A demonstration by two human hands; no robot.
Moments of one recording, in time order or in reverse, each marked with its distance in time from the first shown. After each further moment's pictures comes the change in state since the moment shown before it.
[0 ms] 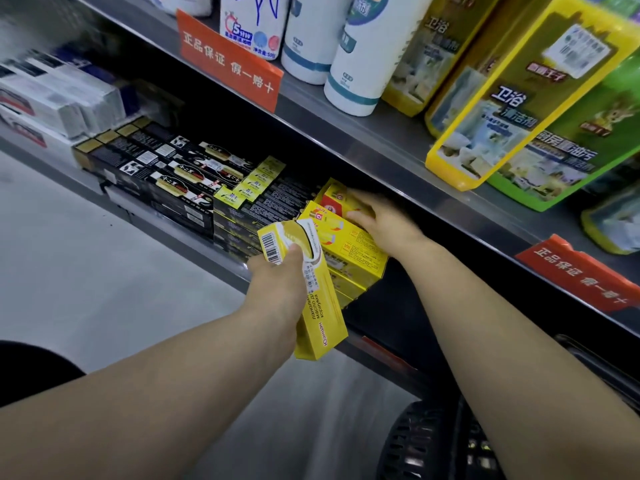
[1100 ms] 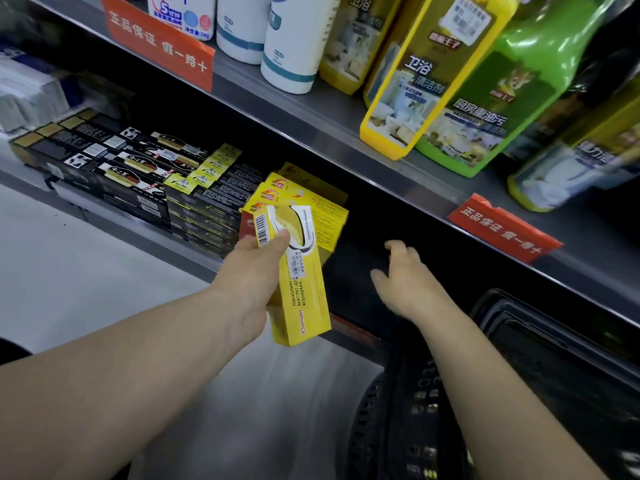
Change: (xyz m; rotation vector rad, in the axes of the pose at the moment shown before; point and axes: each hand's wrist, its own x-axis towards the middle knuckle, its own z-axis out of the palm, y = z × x) left_hand -0.027 -0.014 0.013 0.064 -0.229 0.100; right_hand -0.142 0.037 -0.013 -0.135 -0.004 0.417
